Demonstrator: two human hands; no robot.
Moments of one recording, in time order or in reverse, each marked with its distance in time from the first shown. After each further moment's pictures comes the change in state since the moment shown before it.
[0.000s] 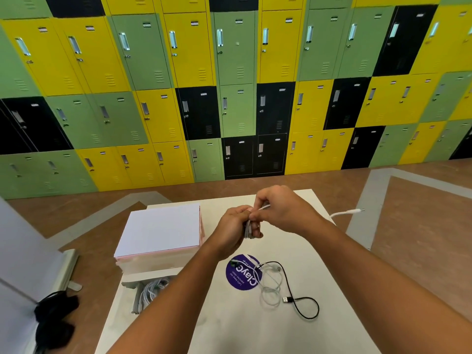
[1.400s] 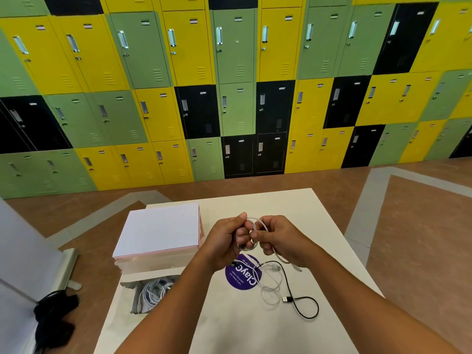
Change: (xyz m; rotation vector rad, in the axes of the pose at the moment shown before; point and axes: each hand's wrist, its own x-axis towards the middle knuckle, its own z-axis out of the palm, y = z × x) left_hand -0.012 -0.019 -0.011 -0.405 -0.037 -0.117; right_hand -0.017 0.051 0.066 0.953 -0.177 0.164
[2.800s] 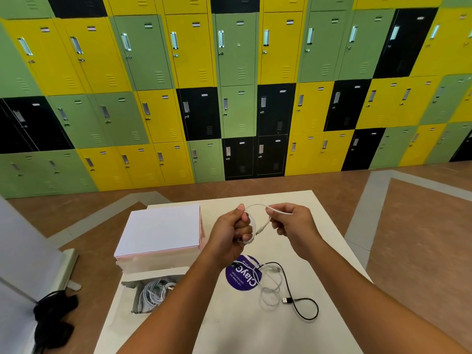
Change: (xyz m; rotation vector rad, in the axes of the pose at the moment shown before) left_hand 0.005 0.006 0.016 -0.198 0.155 0.031; right_hand -0.001 -0.020 -0.009 0.098 0.497 -0.004
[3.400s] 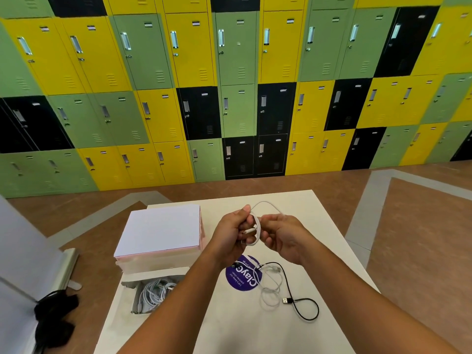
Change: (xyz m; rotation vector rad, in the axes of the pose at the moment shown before) left_hand -0.002 -0.001 0.002 0.196 -0.091 0.053; right_hand -0.010 -0.004 0.017 0.218 -0.160 0.369
